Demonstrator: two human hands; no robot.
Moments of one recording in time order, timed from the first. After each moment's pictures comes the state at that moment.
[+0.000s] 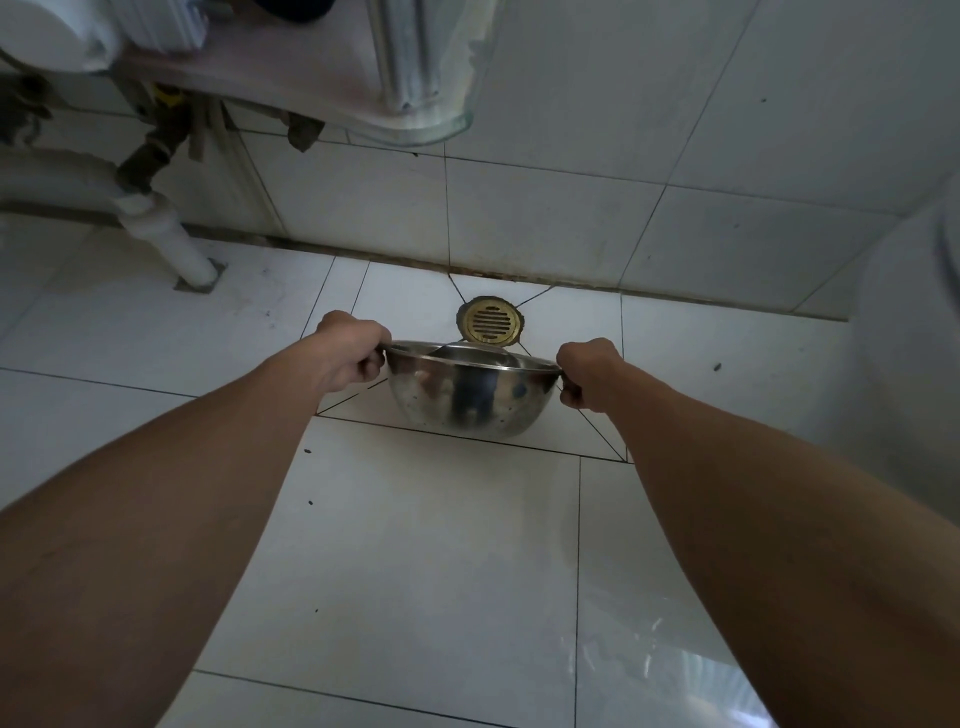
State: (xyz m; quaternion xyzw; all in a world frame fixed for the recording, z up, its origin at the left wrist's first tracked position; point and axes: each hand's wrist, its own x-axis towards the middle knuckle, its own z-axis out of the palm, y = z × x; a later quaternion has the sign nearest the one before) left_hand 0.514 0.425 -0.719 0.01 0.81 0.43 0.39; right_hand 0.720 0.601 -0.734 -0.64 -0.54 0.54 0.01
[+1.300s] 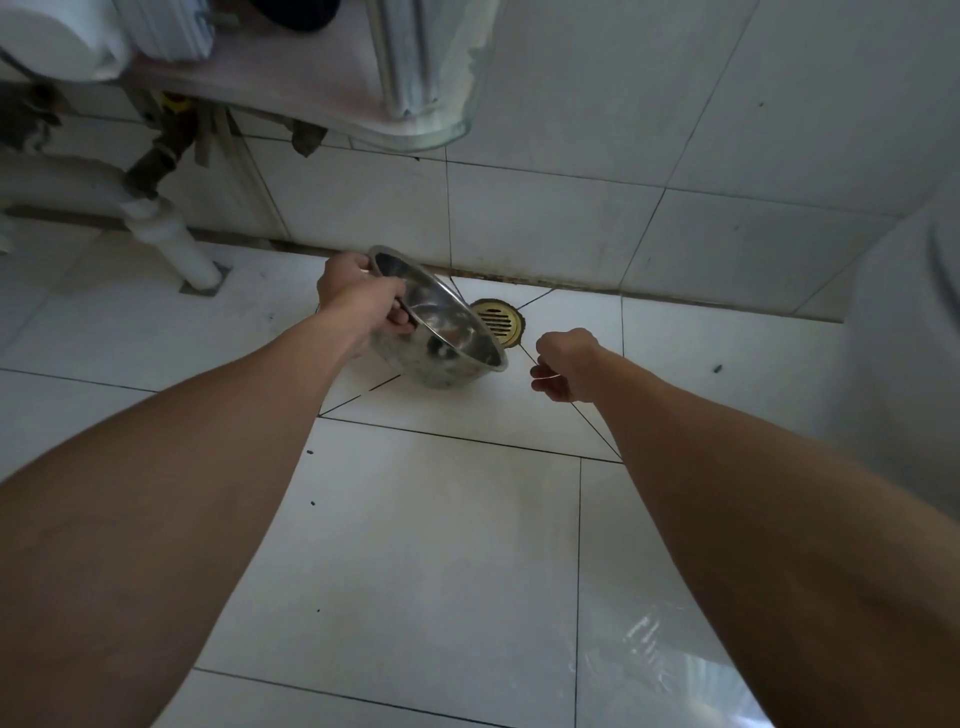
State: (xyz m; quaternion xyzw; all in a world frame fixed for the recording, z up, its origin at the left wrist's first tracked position) left_hand 0.524 0.452 -0.678 0.06 0.82 0.52 0.23; right_hand 0.703 0.589 -0.712 -0.60 -0.58 0.56 -0.05
